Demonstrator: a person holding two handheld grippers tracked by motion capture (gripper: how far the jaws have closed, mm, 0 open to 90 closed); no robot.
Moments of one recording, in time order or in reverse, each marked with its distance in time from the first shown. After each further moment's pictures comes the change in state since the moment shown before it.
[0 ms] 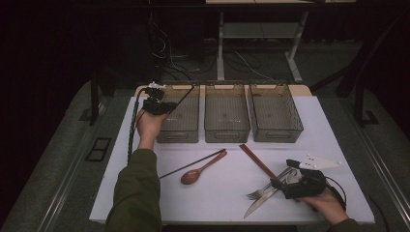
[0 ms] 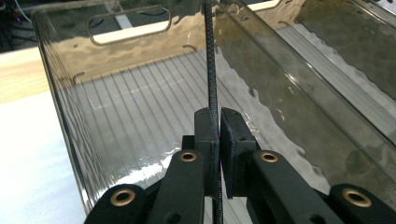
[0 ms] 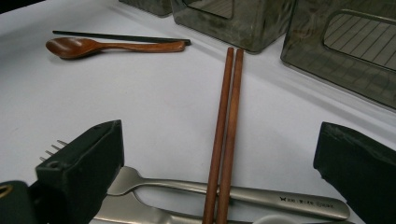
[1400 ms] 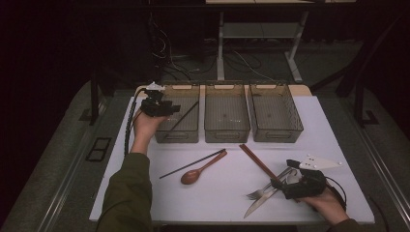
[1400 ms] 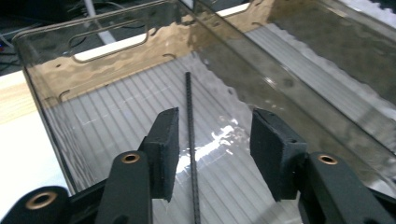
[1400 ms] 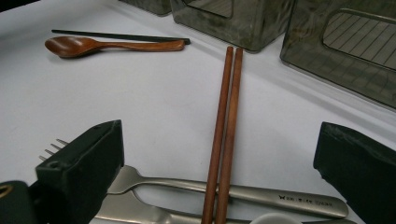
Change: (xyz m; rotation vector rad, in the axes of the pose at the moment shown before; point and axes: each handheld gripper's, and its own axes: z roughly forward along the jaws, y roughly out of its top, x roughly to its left) left arm -0.006 0.000 -0.019 -0.035 -0.078 0.129; right arm 0.000 0.000 0.000 0.003 -0.003 0.000
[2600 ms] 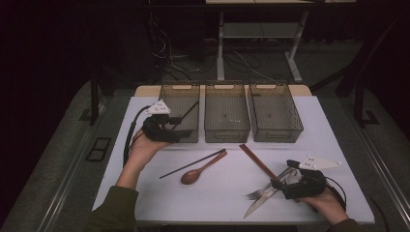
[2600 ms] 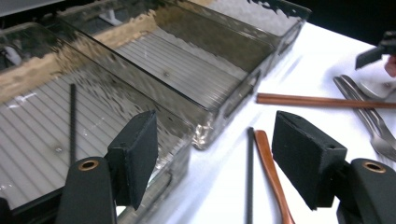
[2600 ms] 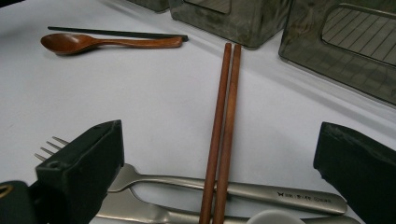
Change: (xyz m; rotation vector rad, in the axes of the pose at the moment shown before) left arm -0.083 -0.033 -0.051 -0.061 -0.234 0.162; right arm 0.000 -0.001 0.001 0.009 -0.006 0.001
